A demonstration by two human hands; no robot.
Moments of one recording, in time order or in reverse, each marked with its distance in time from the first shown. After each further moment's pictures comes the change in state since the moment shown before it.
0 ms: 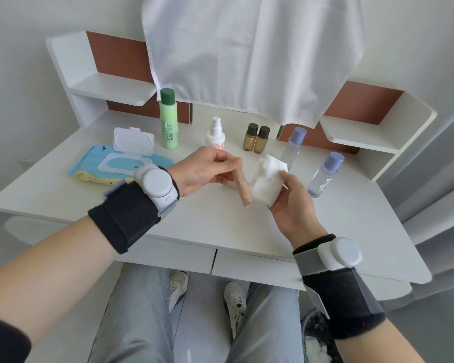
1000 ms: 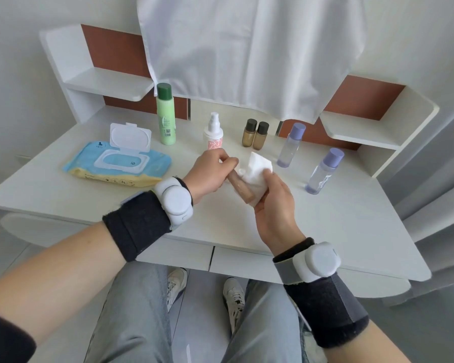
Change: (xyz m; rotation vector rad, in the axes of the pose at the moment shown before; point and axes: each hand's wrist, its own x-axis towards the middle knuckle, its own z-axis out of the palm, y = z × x) left_hand 0.007 -0.014 0.025 0.304 0.373 -0.027; right_hand -0.011 0.029 0.017 -0.136 -0.046 -0.126
